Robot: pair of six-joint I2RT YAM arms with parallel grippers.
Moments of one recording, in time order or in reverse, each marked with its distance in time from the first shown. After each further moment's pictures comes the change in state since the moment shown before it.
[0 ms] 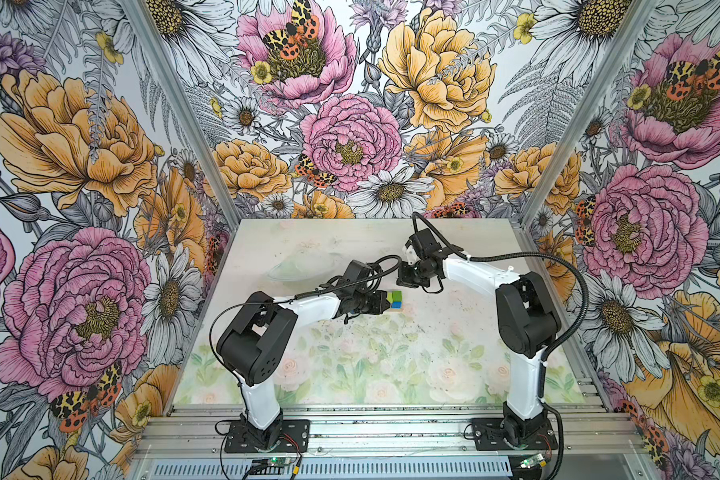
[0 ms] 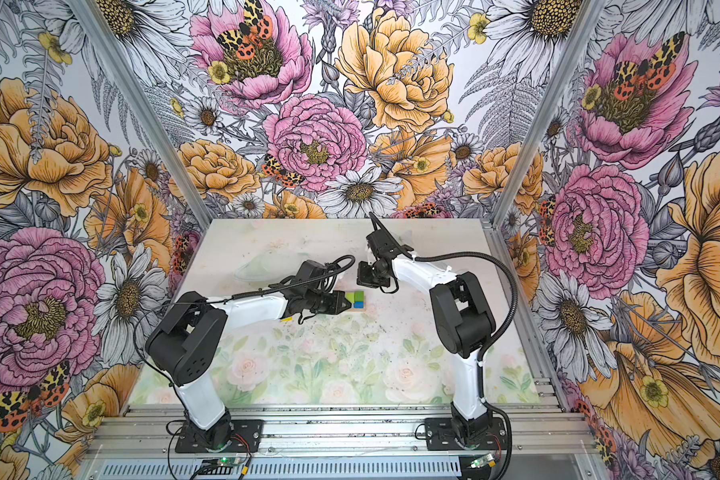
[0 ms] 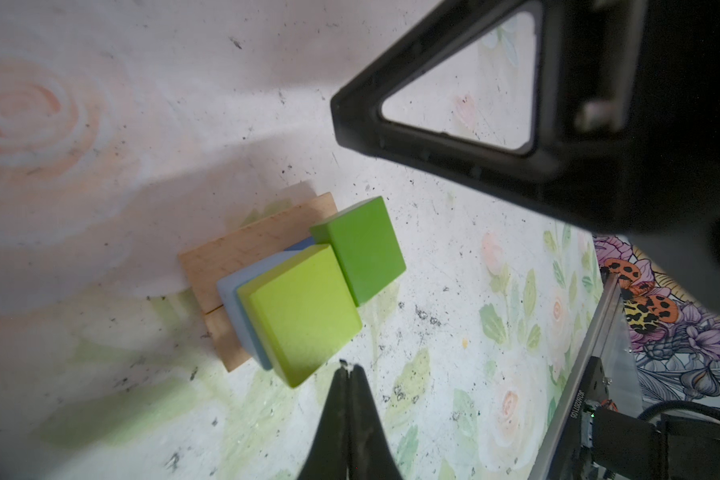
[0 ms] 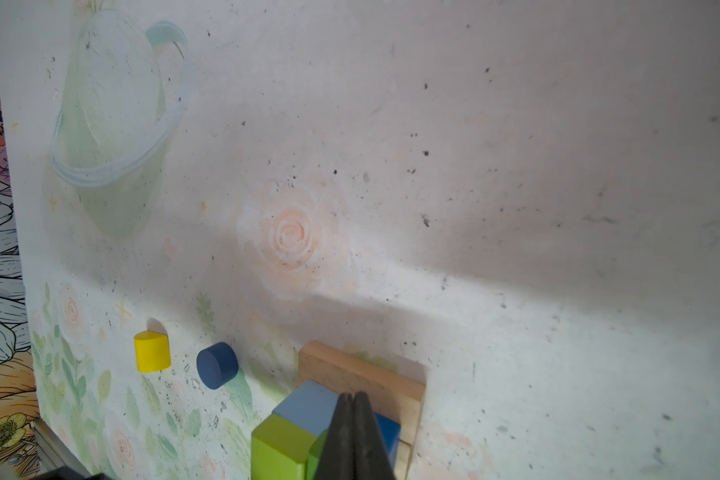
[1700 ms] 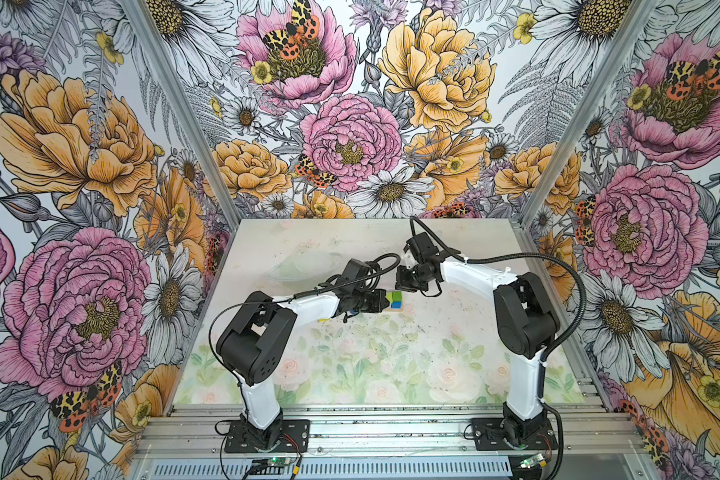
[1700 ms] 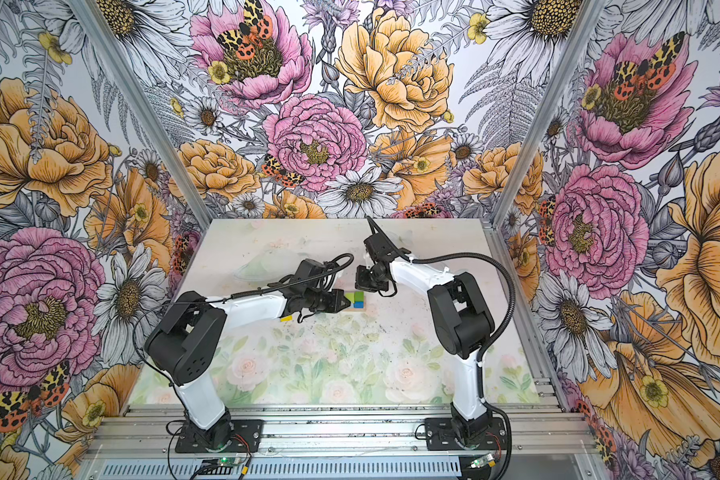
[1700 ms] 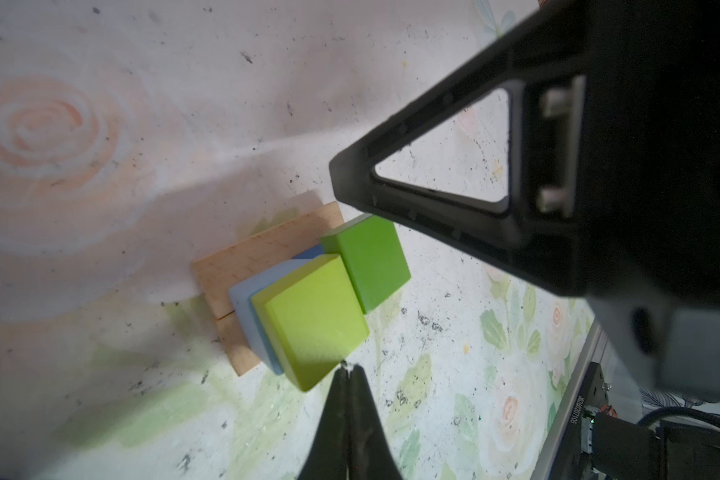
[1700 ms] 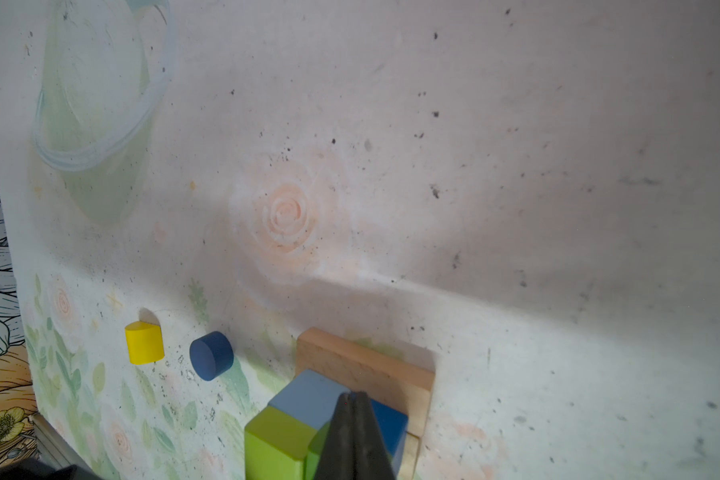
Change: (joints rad) left arm 0.011 0.000 0.005 0.000 0.000 0.000; right arm 0.020 0.000 -0.029 0.004 -0.001 0.023
